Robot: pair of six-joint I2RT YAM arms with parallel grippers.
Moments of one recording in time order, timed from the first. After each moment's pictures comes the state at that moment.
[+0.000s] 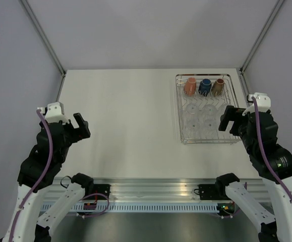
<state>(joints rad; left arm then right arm) -0.38 0.57 1.11 -0.94 -0.44 -0.33 0.28 0.68 1.20 -0.94 0.34 0.21</state>
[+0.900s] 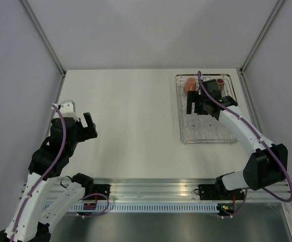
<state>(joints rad) -0.38 0.63 1.02 -0.91 -0.39 -0.34 0.30 1.37 1.17 -0.64 0.11 0.28</state>
